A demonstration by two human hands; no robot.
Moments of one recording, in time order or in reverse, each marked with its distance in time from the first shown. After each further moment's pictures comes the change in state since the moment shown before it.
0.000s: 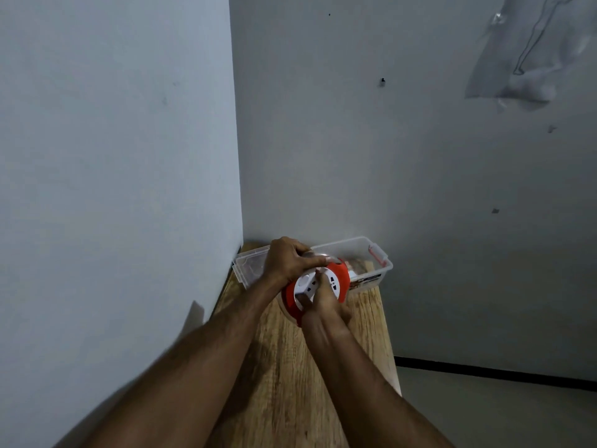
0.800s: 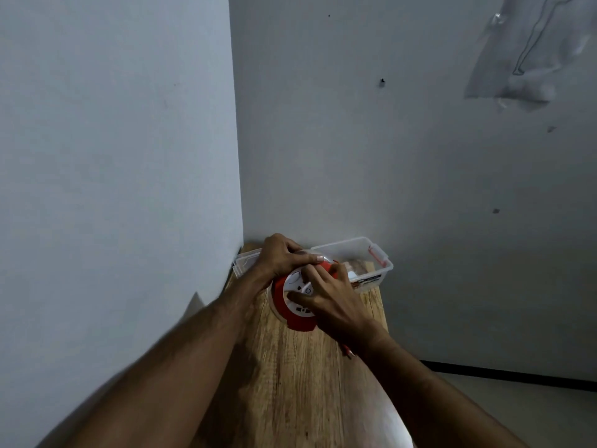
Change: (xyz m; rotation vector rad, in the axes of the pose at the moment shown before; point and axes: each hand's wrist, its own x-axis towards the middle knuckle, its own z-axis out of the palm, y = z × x) left_hand 0.005 0.001 -0.023 -0.052 -0.117 -0.069; right_hand 0.036 -0.039 -0.042 -1.768 -0.530 -2.080
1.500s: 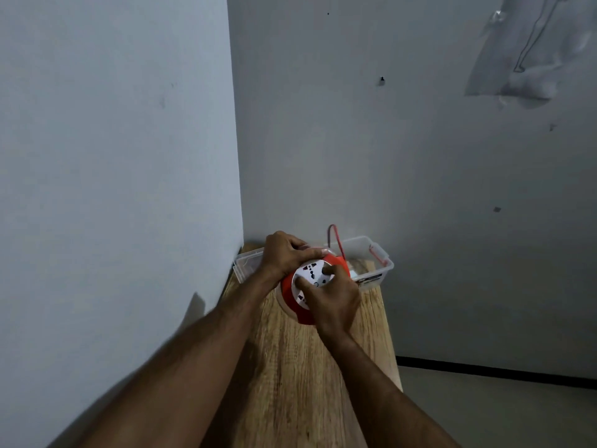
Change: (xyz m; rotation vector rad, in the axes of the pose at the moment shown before) left_hand 0.001 0.006 0.011 0.018 0.122 0.035; right_hand 0.020 -0.044 -0.001 0.855 0.466 1.116
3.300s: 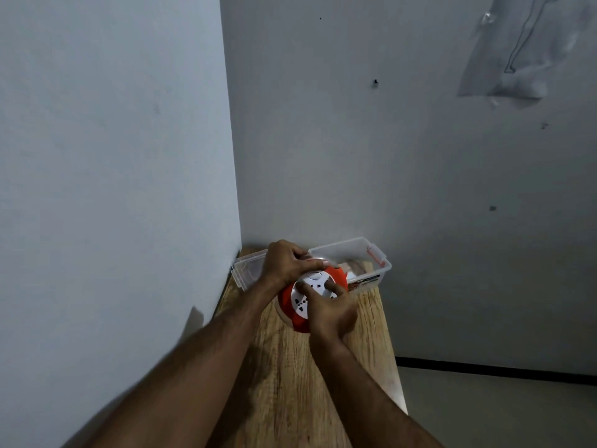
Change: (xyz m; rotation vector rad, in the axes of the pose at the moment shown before) left_hand -0.002 -0.012 0.013 0.038 -0.046 0.051; right_hand -0.012 0.005 0.014 0.316 0.081 0.504
